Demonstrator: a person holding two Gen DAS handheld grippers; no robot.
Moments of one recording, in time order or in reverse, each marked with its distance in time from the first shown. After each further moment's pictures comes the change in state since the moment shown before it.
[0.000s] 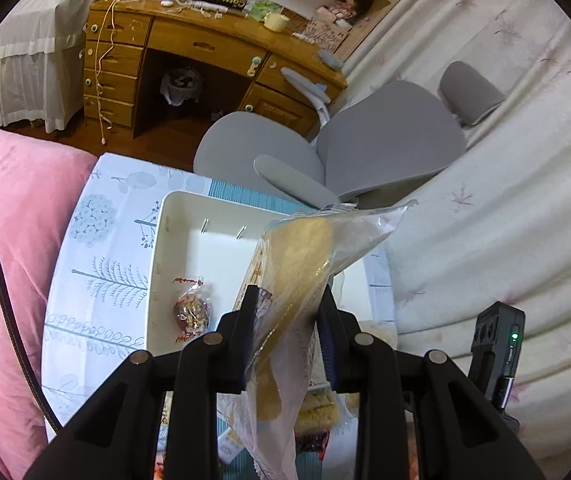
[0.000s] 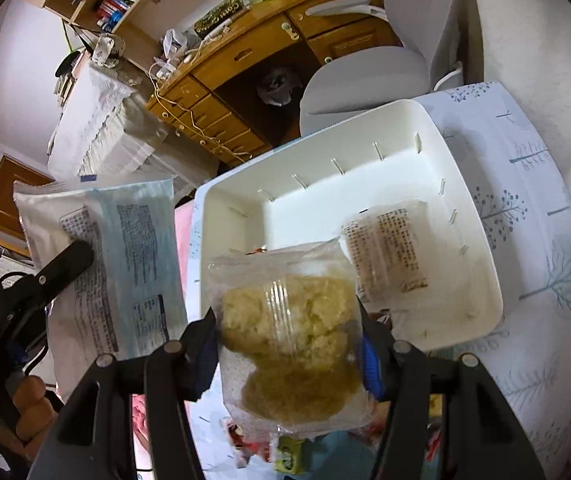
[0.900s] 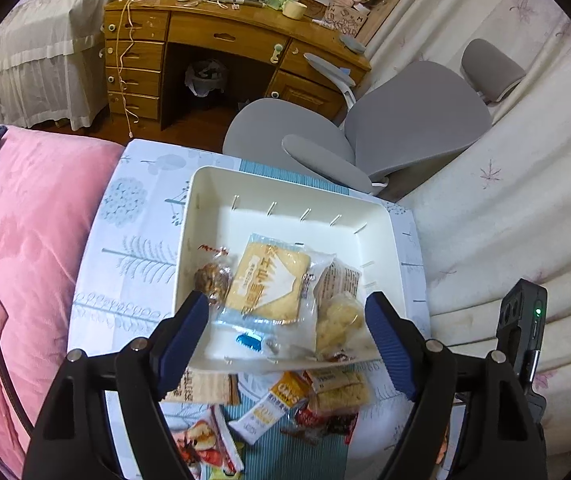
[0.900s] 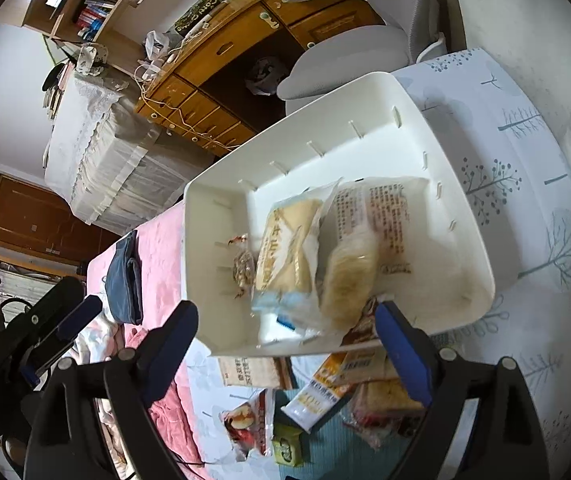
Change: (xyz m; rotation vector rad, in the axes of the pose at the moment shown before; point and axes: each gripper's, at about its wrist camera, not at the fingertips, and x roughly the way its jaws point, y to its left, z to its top) left arm -0.019 0.001 -0.027 0.022 0.031 0.115; right arm -0.001 -0.022 -0.011 0.077 0.031 0.021
